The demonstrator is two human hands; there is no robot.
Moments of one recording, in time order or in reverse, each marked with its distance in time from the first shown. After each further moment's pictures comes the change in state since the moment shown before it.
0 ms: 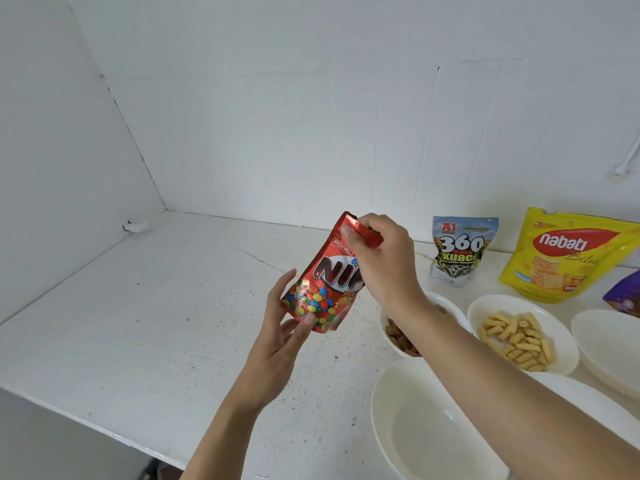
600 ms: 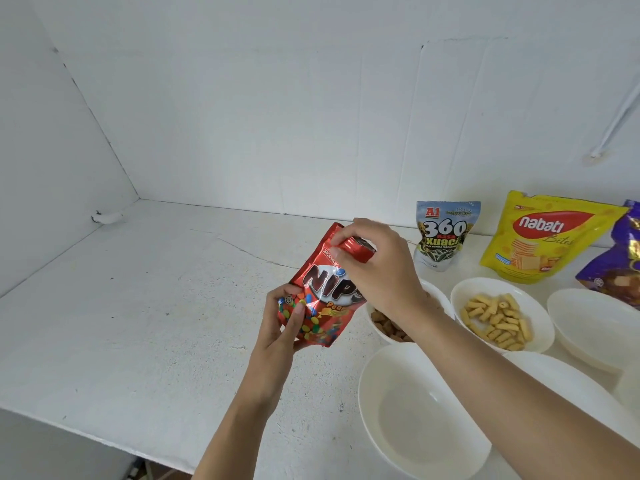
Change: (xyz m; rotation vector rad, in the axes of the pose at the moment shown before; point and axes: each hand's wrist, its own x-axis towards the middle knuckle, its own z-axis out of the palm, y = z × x) left_hand 0.005 -0.019 0.026 -0.197 0.110 -0.162; right_hand -0.019 0.007 -0.021 -0.122 -0.121 -0.013
